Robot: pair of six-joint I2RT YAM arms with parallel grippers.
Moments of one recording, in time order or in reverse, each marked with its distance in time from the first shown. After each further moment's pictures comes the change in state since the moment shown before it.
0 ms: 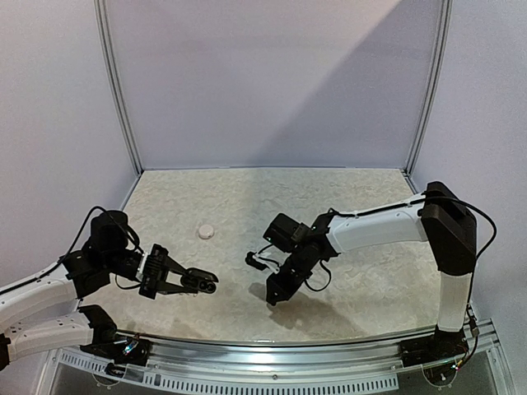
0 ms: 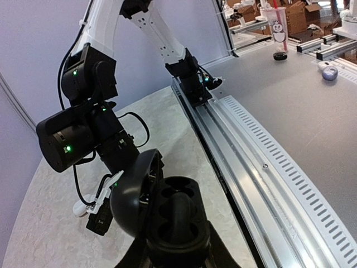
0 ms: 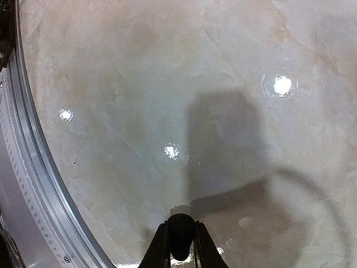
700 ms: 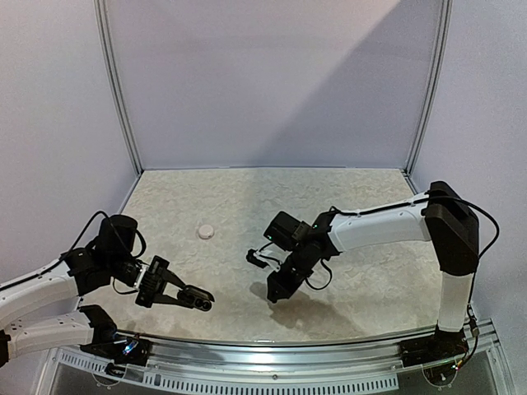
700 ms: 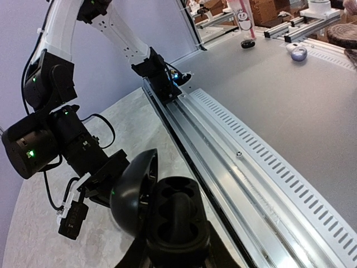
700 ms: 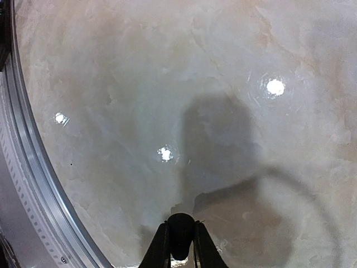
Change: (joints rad) left arm 0.000 0.033 0.018 -0.215 0.091 0.276; right arm 0.000 -0.015 0.002 -0.008 0.037 0.001
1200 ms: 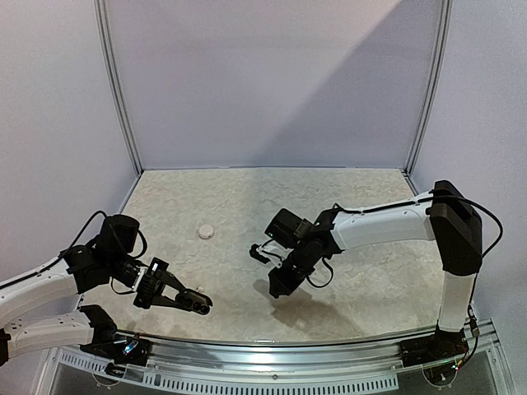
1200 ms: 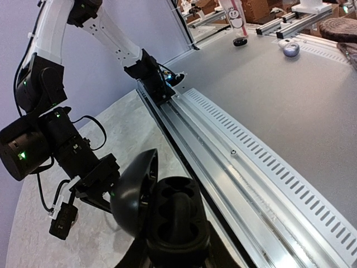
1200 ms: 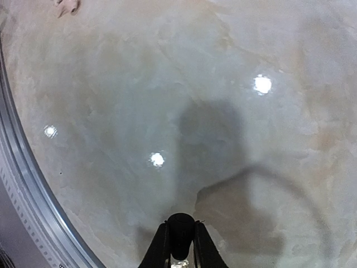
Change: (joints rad) left arm -0.001 0.009 0.026 -0.094 0.016 0.101; right arm -0.011 -0.021 0.000 -0.008 0.067 0.040
